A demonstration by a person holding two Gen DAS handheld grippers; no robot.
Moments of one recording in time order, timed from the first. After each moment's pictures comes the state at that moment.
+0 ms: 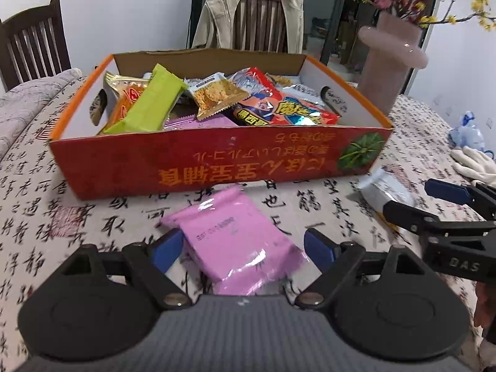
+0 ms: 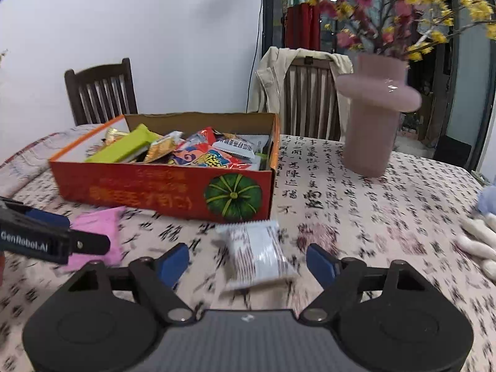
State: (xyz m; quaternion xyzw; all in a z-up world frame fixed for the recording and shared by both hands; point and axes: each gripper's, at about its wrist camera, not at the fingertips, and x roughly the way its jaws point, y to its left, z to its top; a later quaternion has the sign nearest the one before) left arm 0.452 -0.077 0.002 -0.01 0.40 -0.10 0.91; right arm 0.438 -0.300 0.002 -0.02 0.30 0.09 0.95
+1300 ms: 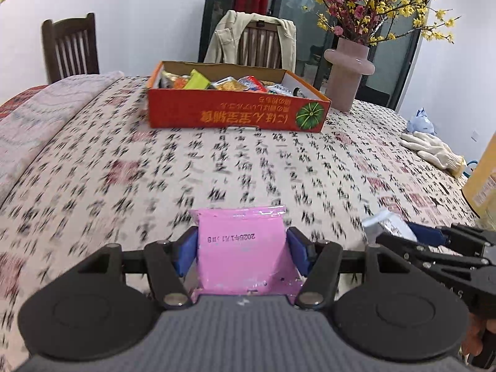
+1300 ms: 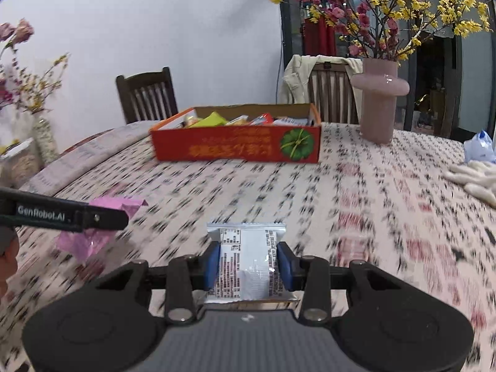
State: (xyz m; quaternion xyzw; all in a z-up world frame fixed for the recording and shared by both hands) left arm 0.225 -0.031 0.033 -0.04 0.34 -0.10 0.93; right arm 0.224 -0.269 0.009 0.01 0.28 0.13 0.95
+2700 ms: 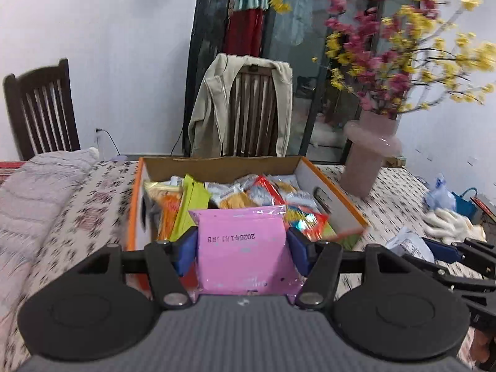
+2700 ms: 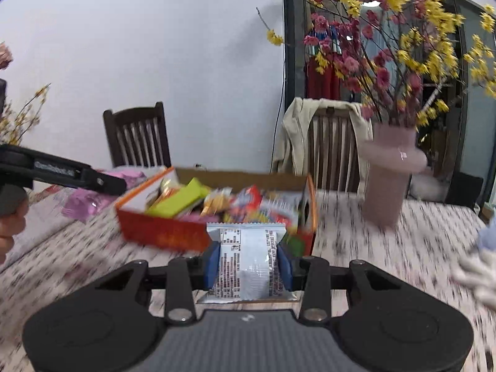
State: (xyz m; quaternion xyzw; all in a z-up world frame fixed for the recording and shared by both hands) left arm 0.447 -0.021 0.107 -0.03 0.29 -0.12 0.95; right arm 0.372 -0.273 0.074 -0.02 0.21 0.13 0.97
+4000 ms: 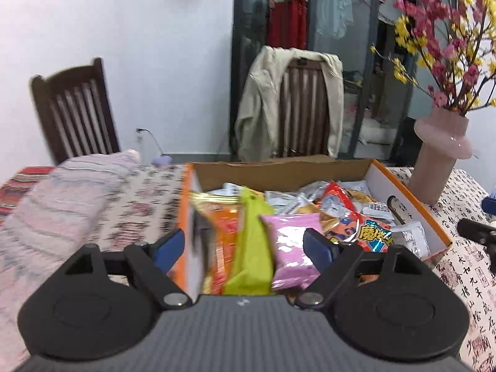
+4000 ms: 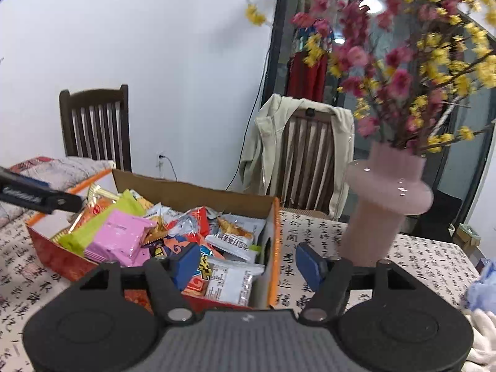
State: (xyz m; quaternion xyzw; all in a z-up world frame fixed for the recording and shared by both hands) left arm 0.491 0.003 0.087 0.00 0.29 -0.03 0.96; right arm 0.481 -0.274 0.074 -0.07 0.22 0.07 0.97
